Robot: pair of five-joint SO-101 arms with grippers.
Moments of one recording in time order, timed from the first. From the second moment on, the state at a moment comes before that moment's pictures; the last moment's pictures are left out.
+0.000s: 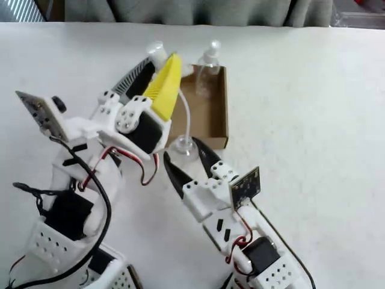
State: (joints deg) left arm 22.7 -59.1 38.3 21.9 29.6; right arm -38.8 -102.7 95.5 16.3 -5.7
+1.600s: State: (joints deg) left arm 27.9 -76.7 64.8 29.1 18.8; right arm -39.1 -102.7 96.4 16.3 -5.7
